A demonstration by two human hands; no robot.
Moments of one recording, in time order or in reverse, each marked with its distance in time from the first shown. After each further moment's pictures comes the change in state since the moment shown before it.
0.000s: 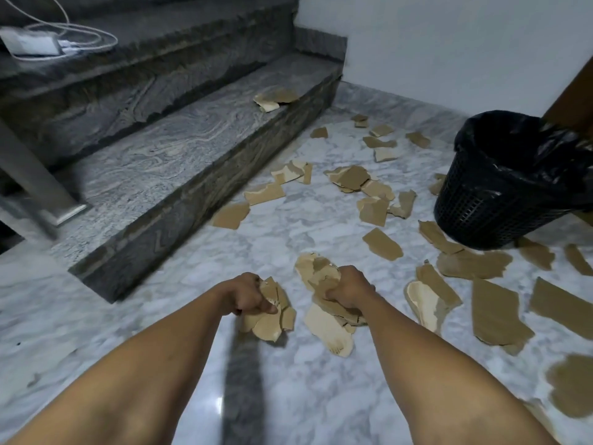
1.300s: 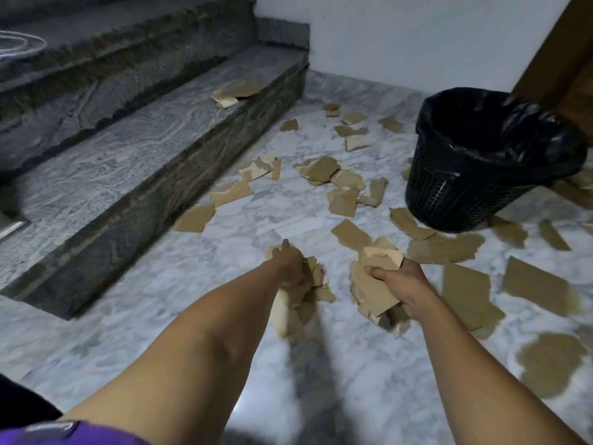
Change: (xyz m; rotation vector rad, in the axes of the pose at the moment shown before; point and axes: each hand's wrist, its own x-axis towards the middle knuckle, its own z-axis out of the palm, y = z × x) left_hand 0.096 0.130 0.101 0.951 0.106 0.168; right_hand -0.031 0.117 -0.099 0.804 0.229 0.175
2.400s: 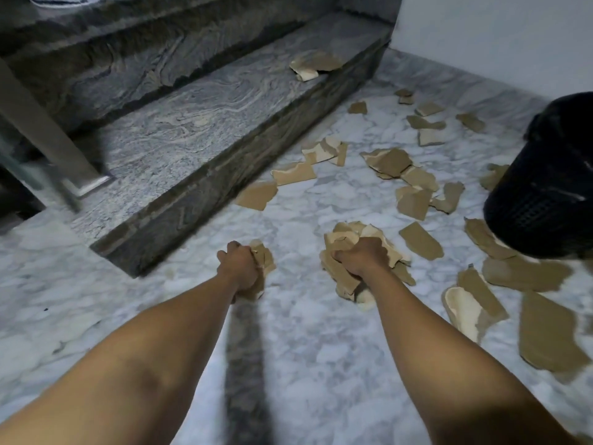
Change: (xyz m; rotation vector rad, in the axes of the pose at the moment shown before) left_hand -0.054 -0.222 0.064 -0.388 0.241 -0.394; right_hand 0.011 -0.057 0.211 -0.806 -0.091 -0.074
